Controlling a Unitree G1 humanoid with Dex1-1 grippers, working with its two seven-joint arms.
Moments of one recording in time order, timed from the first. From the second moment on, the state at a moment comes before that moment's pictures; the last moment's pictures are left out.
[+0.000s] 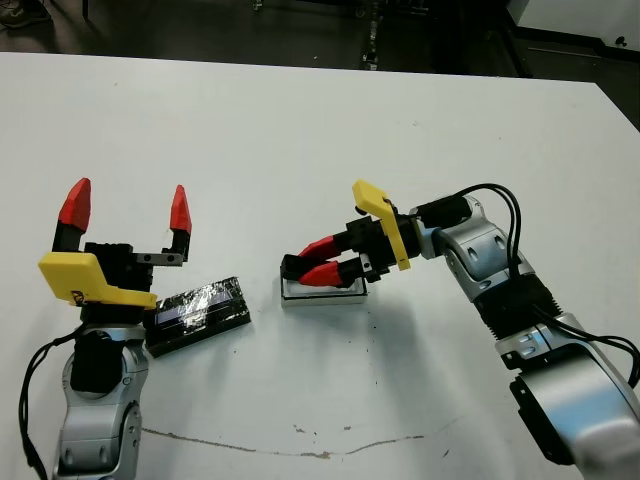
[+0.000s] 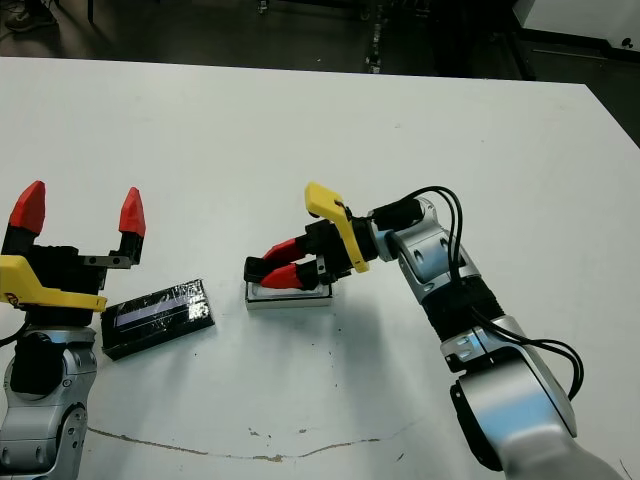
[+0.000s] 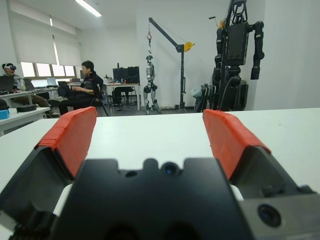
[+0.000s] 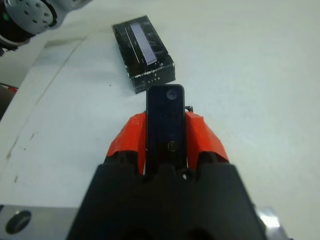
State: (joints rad) left arm 0.08 0.17 0.14 -0.32 -0.11 -0.16 -0.05; right arm -0.78 -0.33 0.37 0.49 0.15 0.27 1.38
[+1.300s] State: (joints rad) left arm 0.08 0.17 0.14 -0.32 -0.11 -0.16 -0.05; right arm -0.77 -0.34 0.40 0.51 0.08 0.20 1.38
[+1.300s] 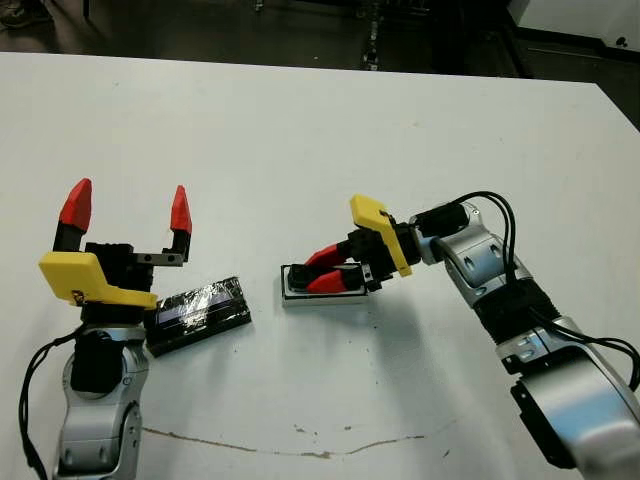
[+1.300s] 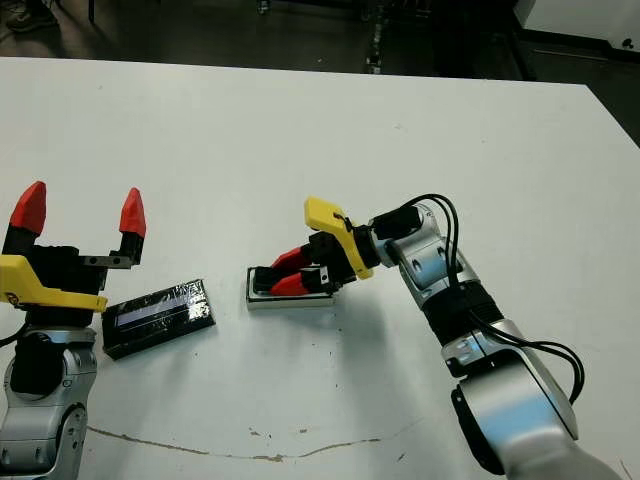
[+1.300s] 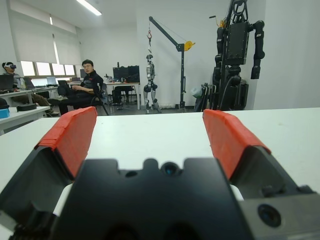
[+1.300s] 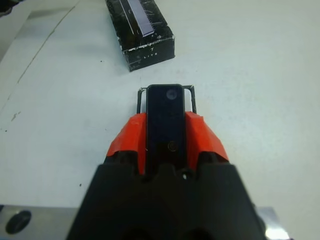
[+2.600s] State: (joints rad) left arm 0.08 0.17 0.14 -0.33 -0.10 -0.17 -0.05; right arm -0.79 -0.38 0.46 0.41 0.06 0.36 1.36
